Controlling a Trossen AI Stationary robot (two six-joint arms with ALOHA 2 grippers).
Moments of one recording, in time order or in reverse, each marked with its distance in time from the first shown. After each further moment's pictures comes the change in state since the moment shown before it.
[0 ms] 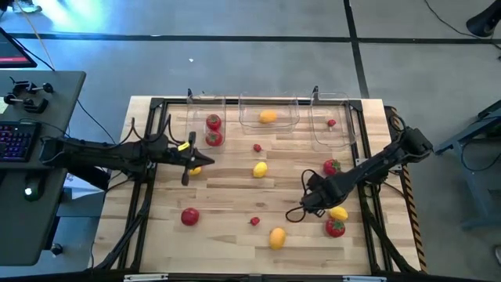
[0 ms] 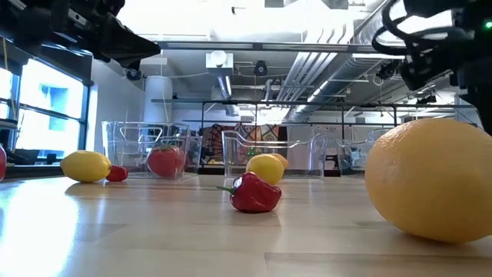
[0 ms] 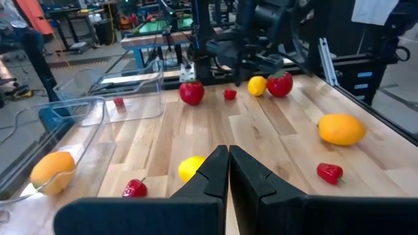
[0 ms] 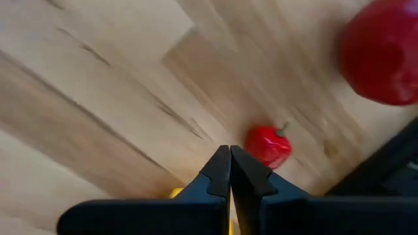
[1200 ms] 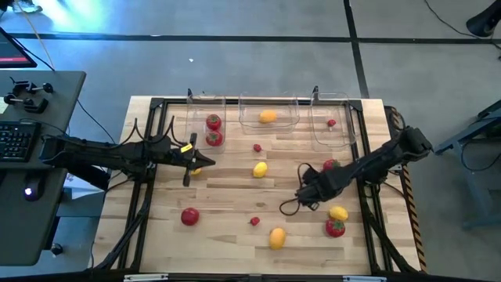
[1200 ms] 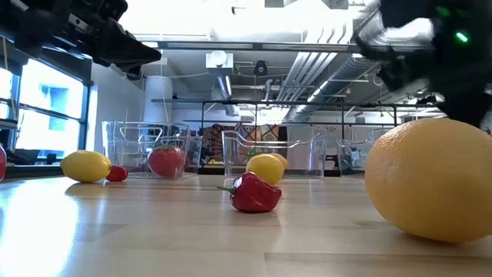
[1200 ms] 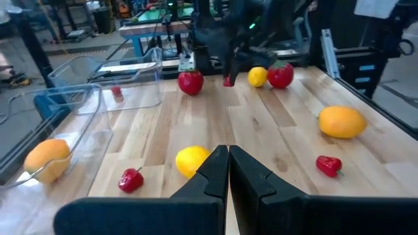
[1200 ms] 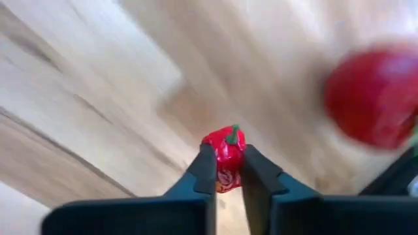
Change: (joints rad) left arm -0.006 0.029 0.000 -0.006 -0.020 -0.022; right arm -0.082 0.001 0.022 0.043 0.115 -0.102
